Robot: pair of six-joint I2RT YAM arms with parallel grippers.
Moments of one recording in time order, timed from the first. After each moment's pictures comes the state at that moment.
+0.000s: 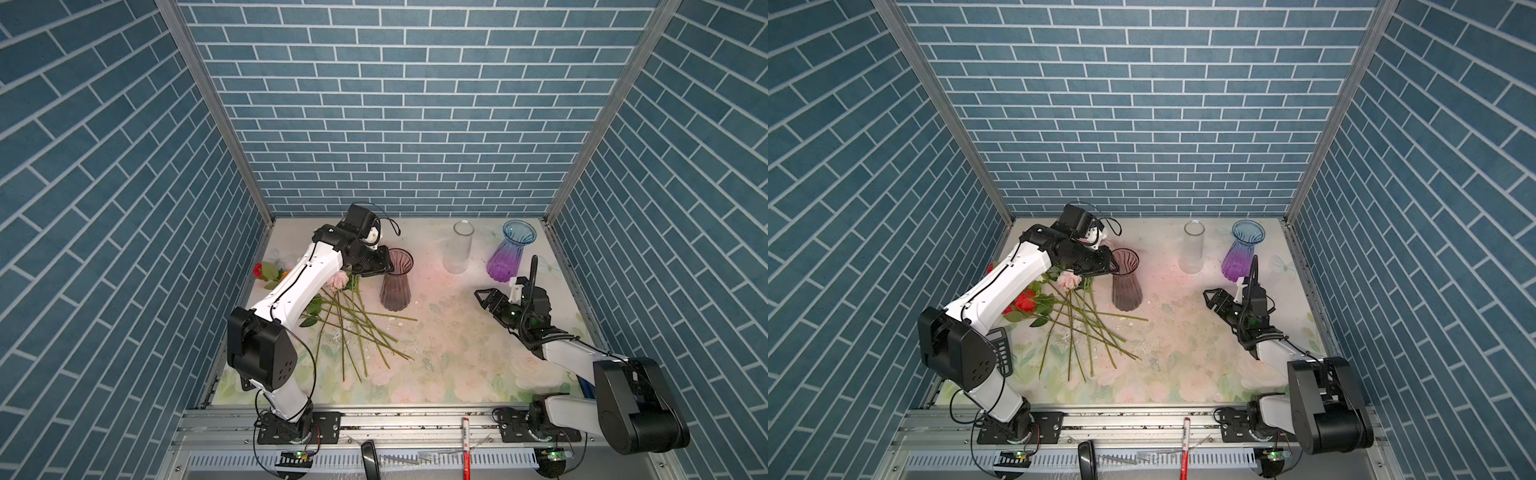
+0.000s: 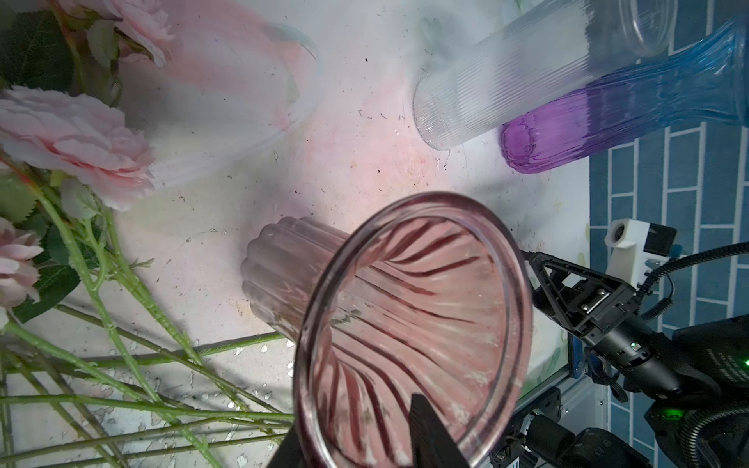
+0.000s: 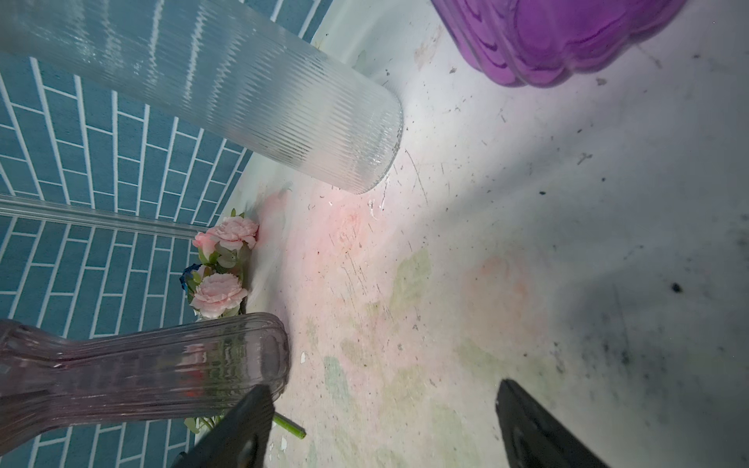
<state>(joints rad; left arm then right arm) -0.43 1.68 1.63 -1.00 0.35 -0.43 0.16 1.27 0.37 0.34 -0.39 0.83</state>
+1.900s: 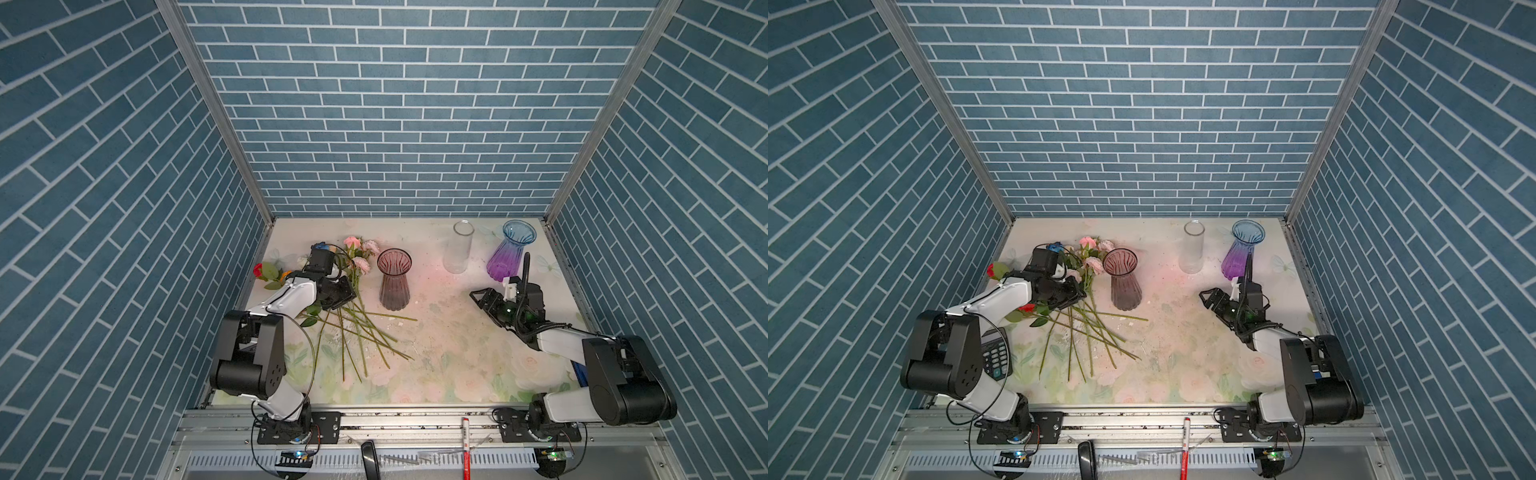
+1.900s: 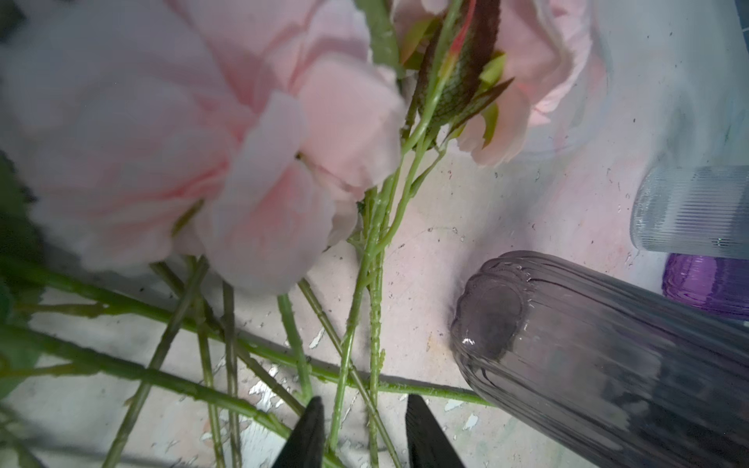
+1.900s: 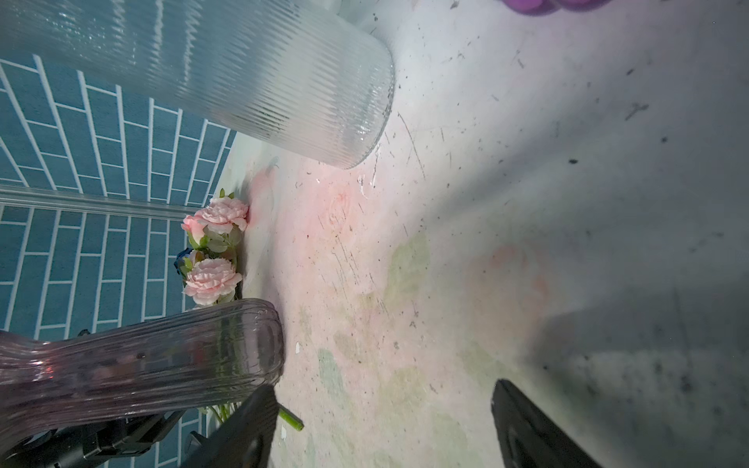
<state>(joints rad) -0.15 1.58 0.97 -0.51 0.31 -0.59 0.16 1.41 0.42 0.35 -0.46 0.84</state>
